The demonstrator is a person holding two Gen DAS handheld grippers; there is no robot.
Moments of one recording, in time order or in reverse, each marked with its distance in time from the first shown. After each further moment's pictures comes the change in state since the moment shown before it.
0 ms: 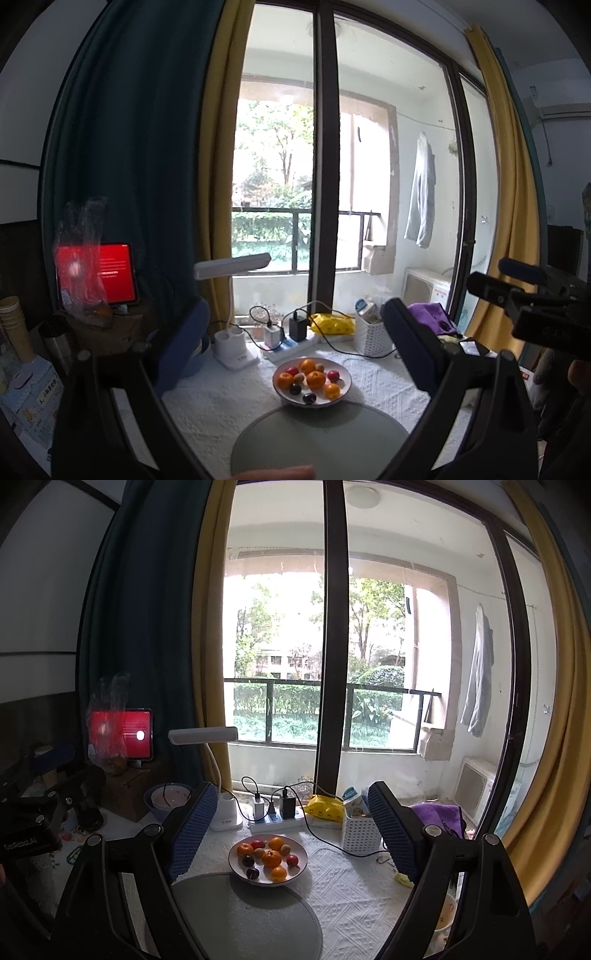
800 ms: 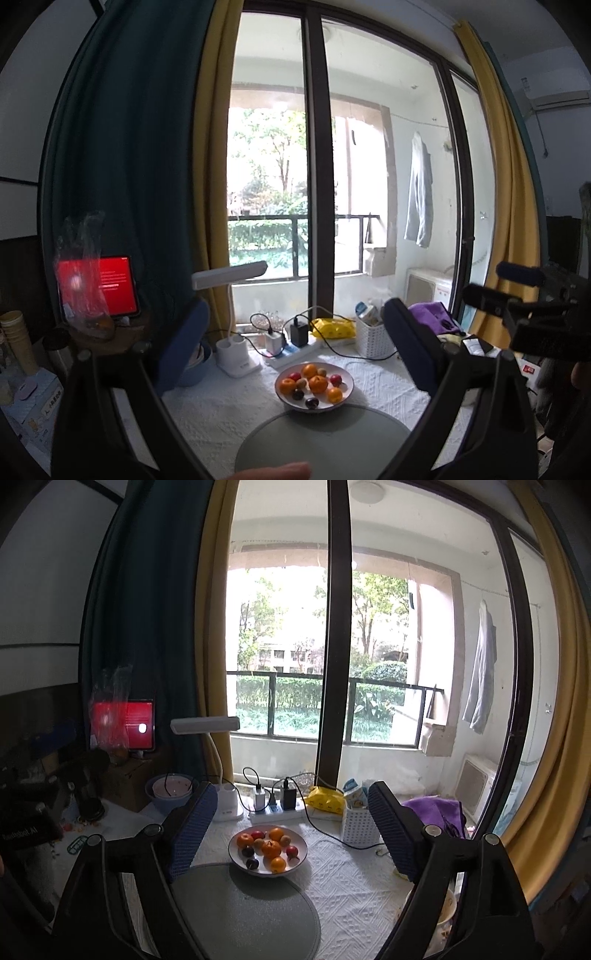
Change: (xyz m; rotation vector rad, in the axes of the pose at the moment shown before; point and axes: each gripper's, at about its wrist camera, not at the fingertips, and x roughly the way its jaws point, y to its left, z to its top) left arm -0.001 -0.008 -0.001 0.044 -0.024 0.009; right arm -0.006 -0.003 -0.007 -0.011 0.014 0.012
